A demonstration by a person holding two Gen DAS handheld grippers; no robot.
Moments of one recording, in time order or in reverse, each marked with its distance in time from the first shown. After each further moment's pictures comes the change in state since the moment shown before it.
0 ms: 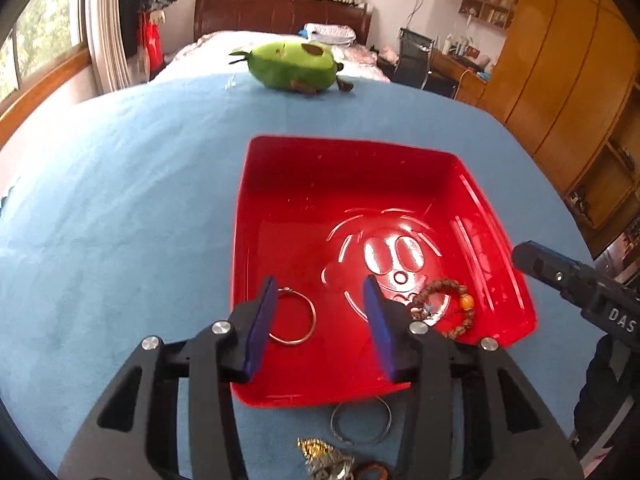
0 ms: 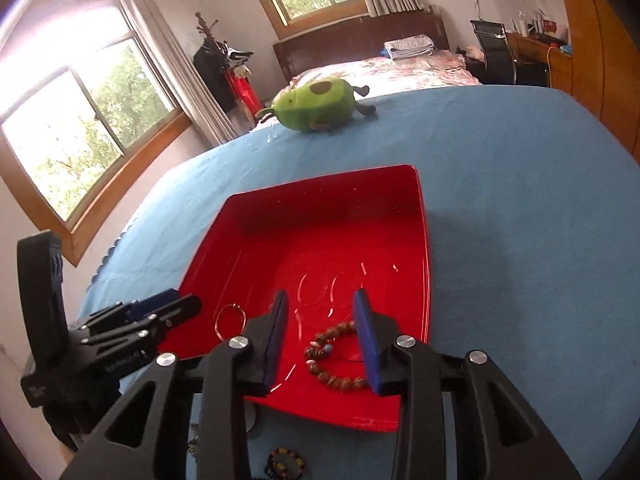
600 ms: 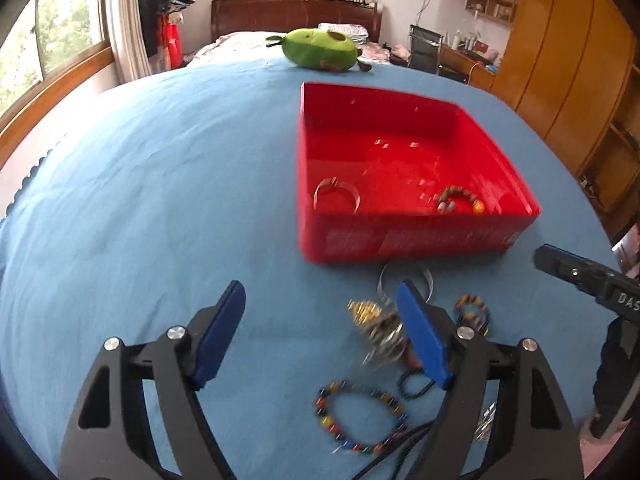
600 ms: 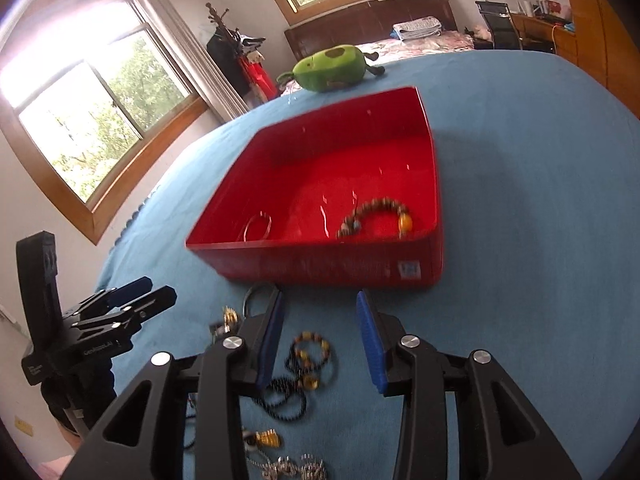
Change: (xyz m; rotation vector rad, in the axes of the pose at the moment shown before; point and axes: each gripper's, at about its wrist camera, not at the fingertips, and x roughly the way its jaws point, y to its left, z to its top) left arm -0.052 0.031 -0.106 0.000 0.005 0.073; right arm -0.028 0.009 -0.102 0.003 0.059 0.049
